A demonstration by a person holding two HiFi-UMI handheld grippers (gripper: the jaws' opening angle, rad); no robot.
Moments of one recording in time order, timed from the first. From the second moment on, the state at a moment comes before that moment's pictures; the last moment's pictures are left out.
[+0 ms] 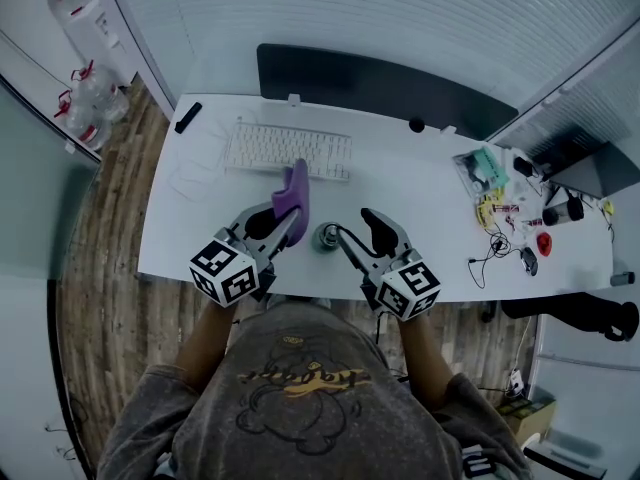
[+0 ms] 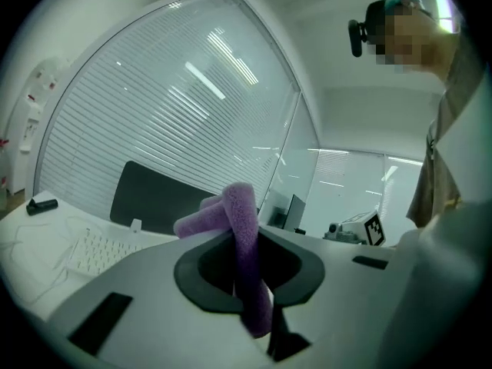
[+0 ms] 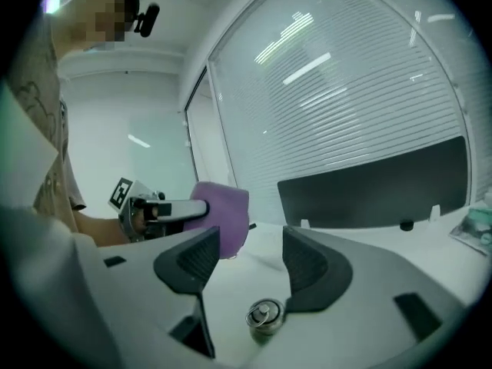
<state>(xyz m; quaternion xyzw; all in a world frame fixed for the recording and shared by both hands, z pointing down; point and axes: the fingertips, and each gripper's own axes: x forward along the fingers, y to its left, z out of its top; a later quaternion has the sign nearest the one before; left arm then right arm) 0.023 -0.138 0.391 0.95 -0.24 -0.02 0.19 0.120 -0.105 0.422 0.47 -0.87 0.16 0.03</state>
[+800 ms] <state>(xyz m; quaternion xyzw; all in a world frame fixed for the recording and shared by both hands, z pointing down) 0.017 -0.141 0.413 0.95 -0.31 0.00 0.11 0.166 -0.092 0.429 0.61 -0.79 0.10 0.00</state>
